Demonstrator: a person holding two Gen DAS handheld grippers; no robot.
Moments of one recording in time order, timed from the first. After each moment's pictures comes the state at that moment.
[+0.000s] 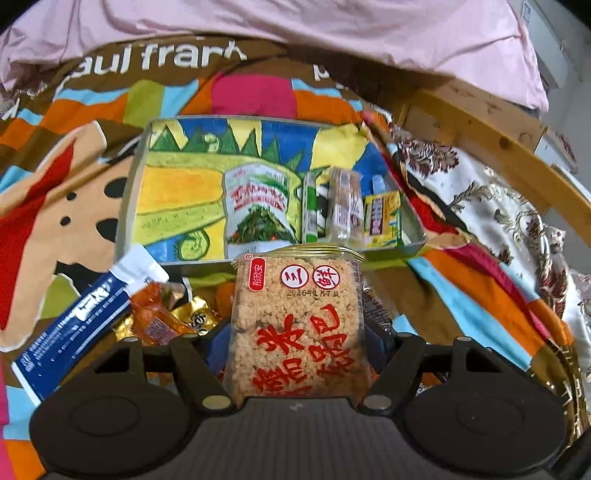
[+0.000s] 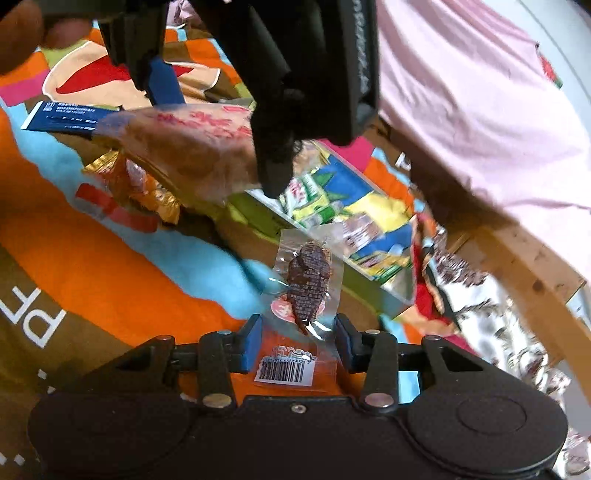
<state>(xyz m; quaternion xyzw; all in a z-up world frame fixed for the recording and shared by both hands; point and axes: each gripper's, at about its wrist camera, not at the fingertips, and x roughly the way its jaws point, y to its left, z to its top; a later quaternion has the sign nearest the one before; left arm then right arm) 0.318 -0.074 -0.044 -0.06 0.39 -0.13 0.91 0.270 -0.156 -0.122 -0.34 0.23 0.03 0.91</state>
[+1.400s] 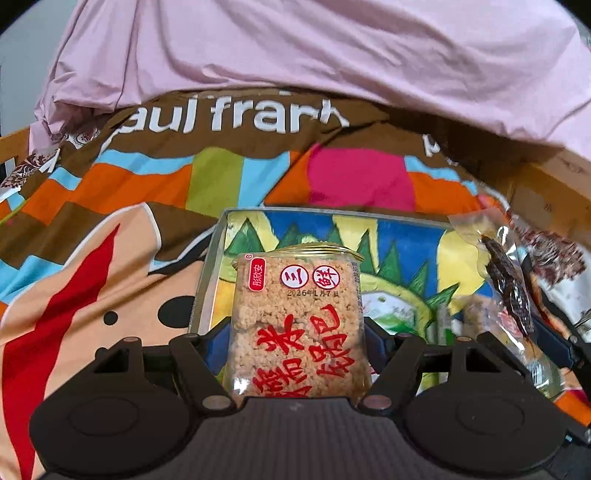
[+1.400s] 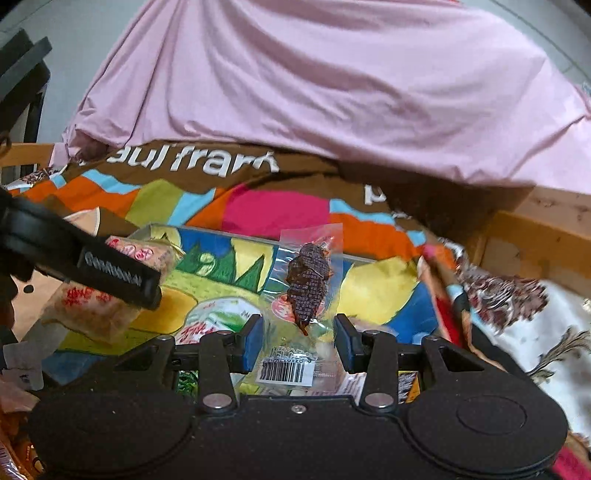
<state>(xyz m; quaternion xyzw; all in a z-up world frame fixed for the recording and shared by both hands) 0.457 -0.036 -0.055 -0.05 0.31 0.01 0.95 0.443 -0.187 -0.085 -0.10 0.16 0.04 0.98</state>
